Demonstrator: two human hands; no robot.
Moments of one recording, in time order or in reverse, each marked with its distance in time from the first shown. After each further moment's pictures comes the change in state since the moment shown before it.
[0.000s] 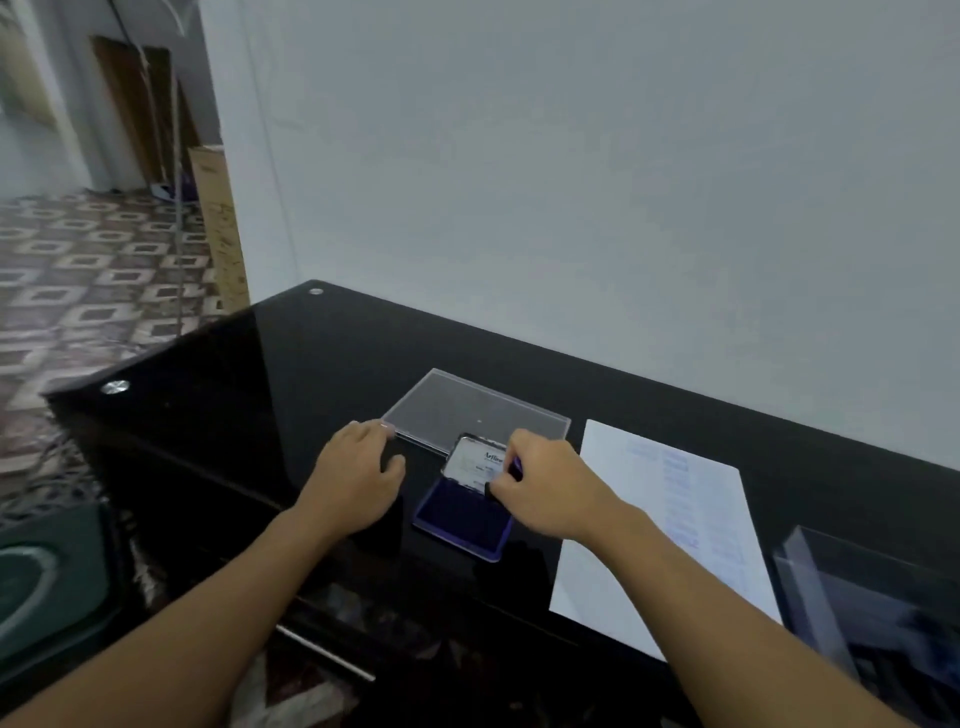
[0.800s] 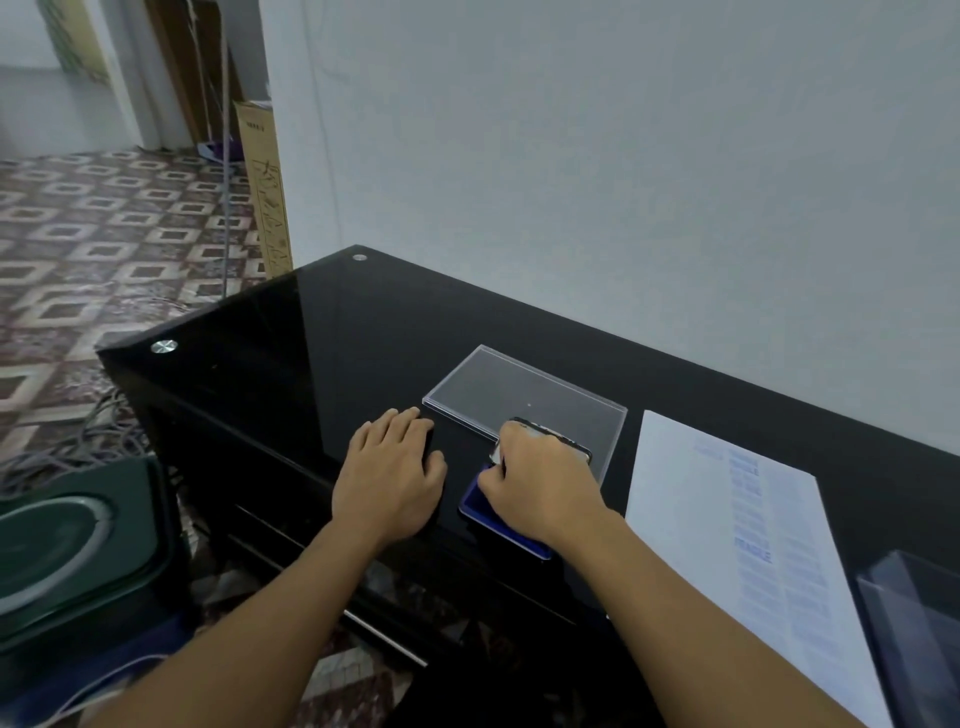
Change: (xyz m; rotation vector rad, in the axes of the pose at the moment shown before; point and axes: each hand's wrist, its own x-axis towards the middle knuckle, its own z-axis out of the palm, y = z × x) left_hand -0.016 -0.017 0.022 0.212 0.034 -0.062; right_hand 0.033 -0.036 0.056 -0.202 0.041 -0.060
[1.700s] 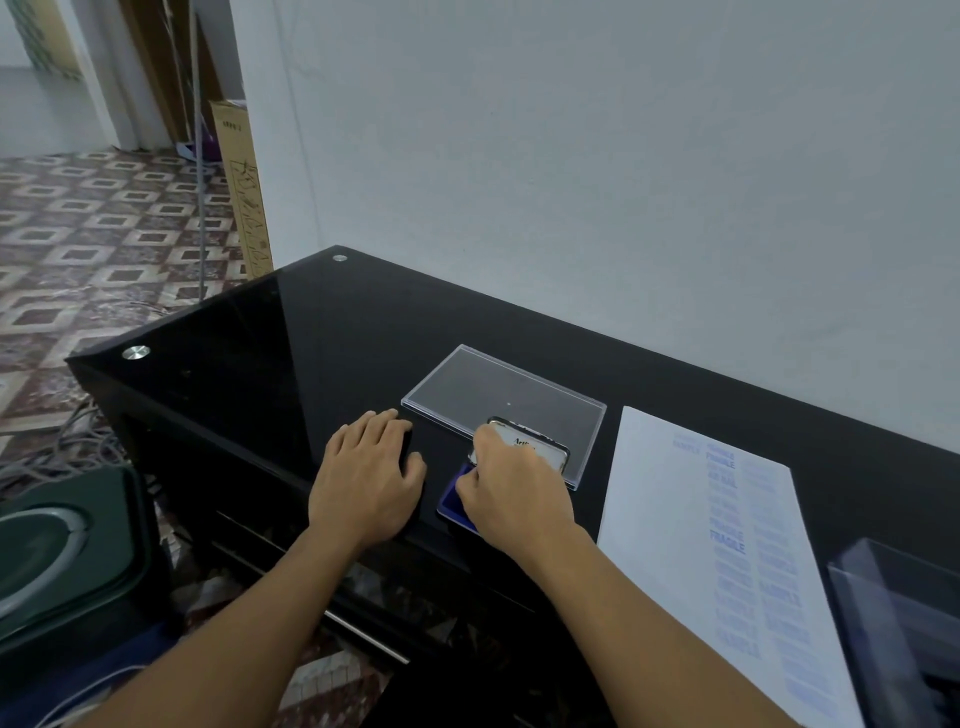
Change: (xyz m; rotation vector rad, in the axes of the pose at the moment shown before) left_hand 0.001 -0.001 0.006 0.007 0.046 -0.009; right_hand -0.004 0.003 0.018 0.020 0.061 -0.020
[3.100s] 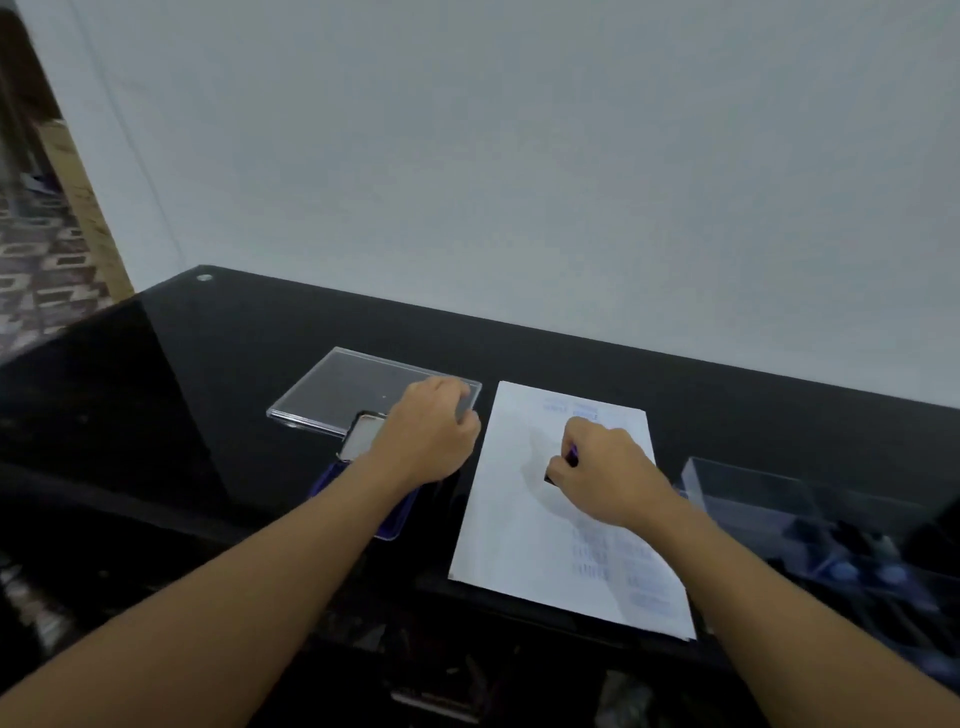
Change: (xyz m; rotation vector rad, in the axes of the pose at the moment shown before) left_hand 0.028 0.187 -0.002 -0.315 -0.210 0.282; right_hand -0.085 0.169 -0.093 0.079 0.002 0.362
